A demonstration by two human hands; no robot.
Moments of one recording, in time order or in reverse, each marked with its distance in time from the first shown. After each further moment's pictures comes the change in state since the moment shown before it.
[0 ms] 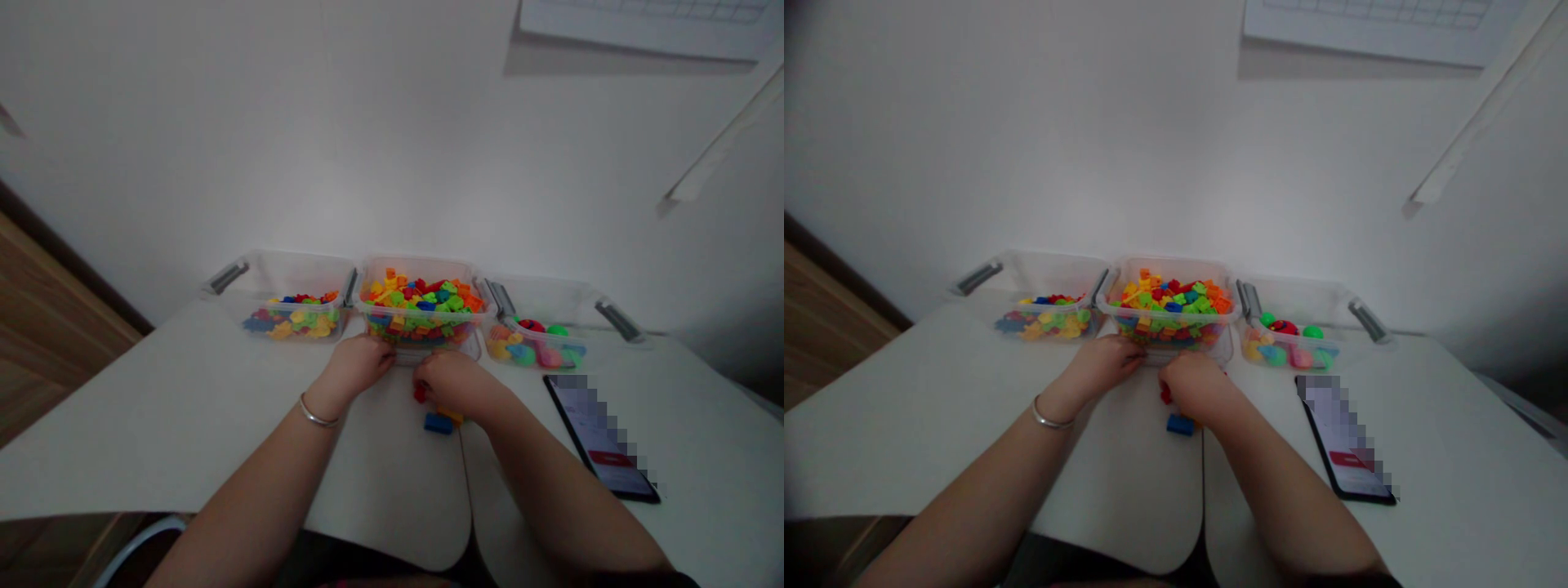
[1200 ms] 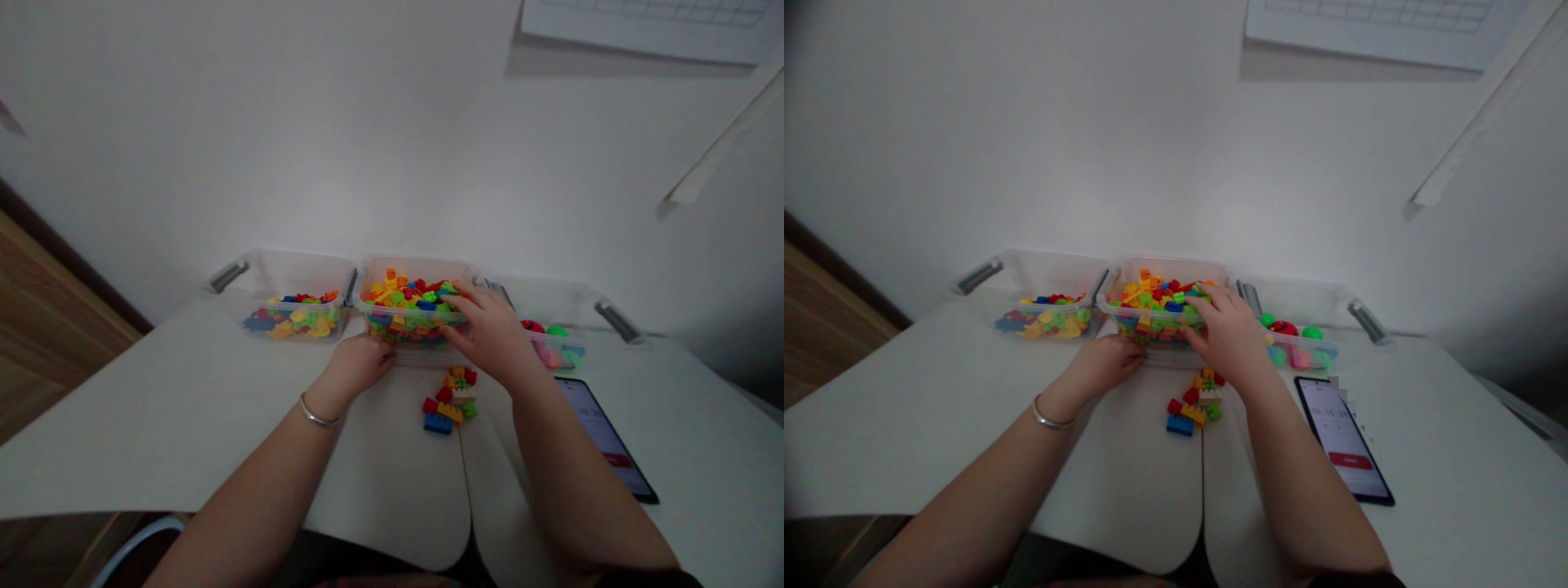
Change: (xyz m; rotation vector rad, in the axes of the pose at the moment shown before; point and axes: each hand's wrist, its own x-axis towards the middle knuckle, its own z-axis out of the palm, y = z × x) left_hand -0.001 -0.002 0.000 0.016 -0.012 0.033; right_hand -0.009 0.042 -0.023 0.018 0.718 0.189
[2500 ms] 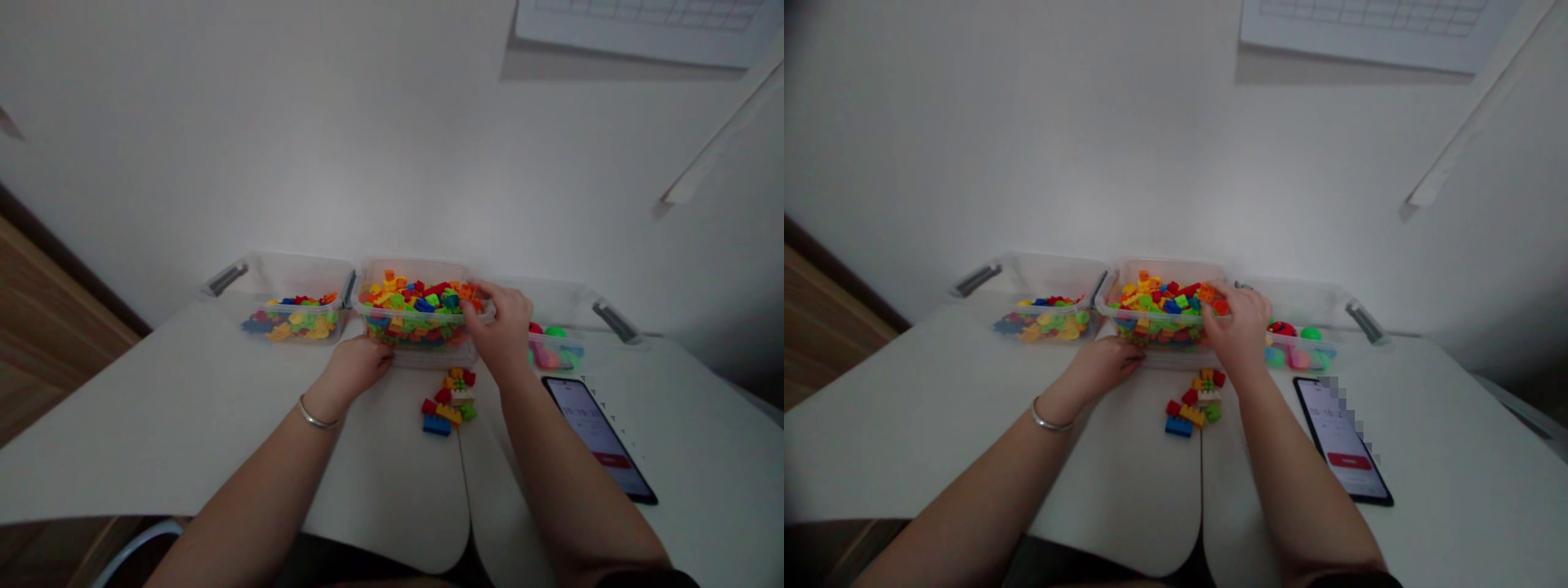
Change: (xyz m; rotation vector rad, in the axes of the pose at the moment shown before) left_hand 0.000 -0.005 0.005 0.013 0.022 0.010; right_hand 0.001 0.011 0.022 0.014 0.428 0.285
